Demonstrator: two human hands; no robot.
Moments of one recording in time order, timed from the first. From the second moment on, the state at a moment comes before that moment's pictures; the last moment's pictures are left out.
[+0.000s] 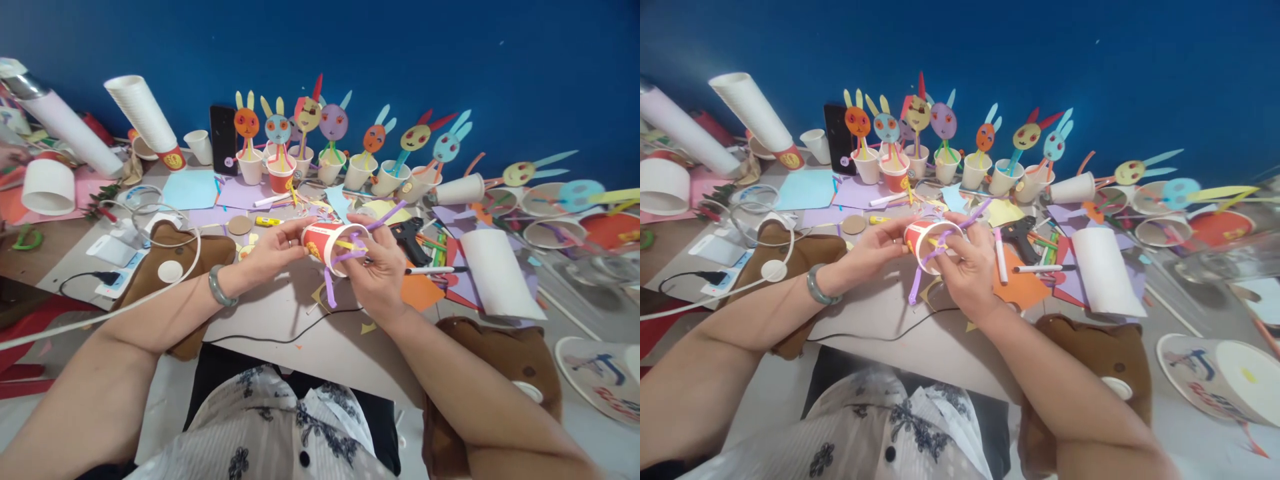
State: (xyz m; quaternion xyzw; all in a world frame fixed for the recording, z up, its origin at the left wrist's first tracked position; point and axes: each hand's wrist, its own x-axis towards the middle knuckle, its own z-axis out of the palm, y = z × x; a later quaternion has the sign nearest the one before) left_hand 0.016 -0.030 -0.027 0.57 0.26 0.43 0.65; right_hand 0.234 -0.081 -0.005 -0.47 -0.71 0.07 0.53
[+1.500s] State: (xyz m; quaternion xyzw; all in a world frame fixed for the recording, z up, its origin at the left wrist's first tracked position) left_hand 0.018 -0.023 -0.018 0.45 0.33 0.41 0.71; right_hand 0.230 -0.077 -0.007 -0.49 -0.65 0.21 0.55
